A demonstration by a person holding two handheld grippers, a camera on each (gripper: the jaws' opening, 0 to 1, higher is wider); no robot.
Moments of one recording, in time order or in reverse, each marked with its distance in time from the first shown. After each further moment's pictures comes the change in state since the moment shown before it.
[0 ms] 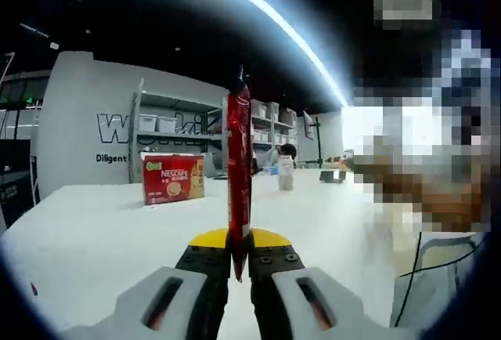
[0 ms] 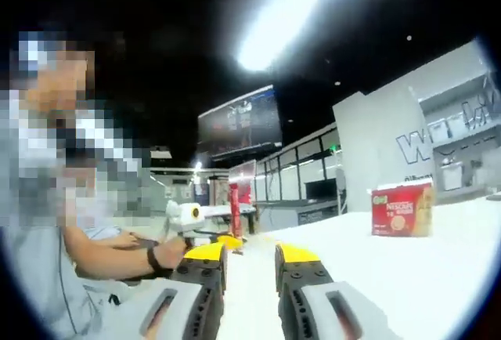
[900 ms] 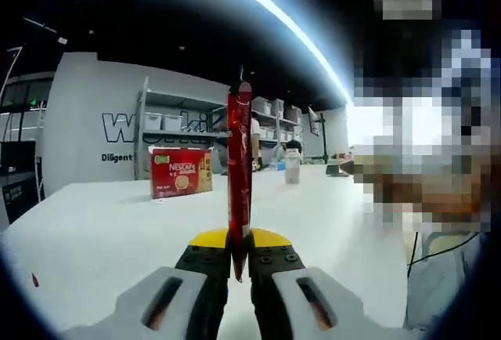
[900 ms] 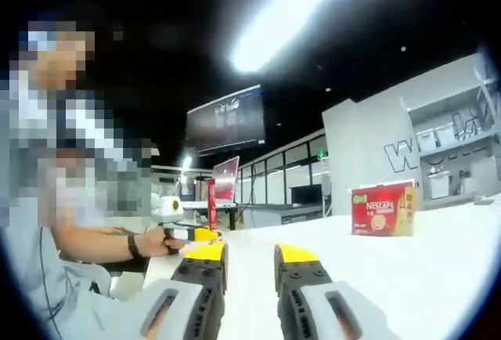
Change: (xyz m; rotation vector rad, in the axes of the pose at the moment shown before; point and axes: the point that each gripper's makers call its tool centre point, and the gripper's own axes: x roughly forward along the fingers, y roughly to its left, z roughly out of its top) left arm -0.008 0.008 -0.017 0.015 0.009 0.024; right arm -0.014 -0.023 -0.017 -0.044 -0.046 -0.056
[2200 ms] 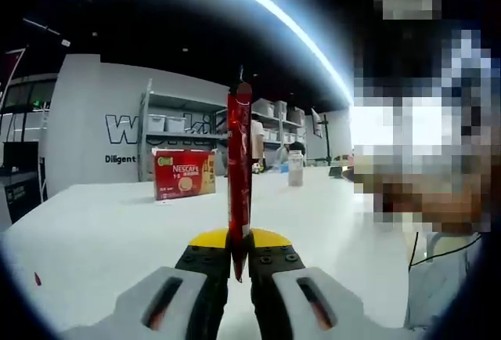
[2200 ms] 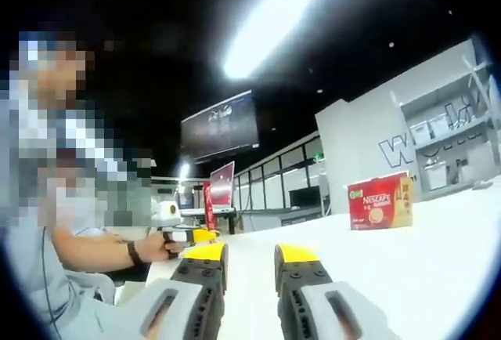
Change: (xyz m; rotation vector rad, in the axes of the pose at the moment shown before) left arm 0.002 0.017 0.001 0.001 -0.015 0.025; right arm -0.005 -0.009 -0.011 0.057 -0.035 -0.019
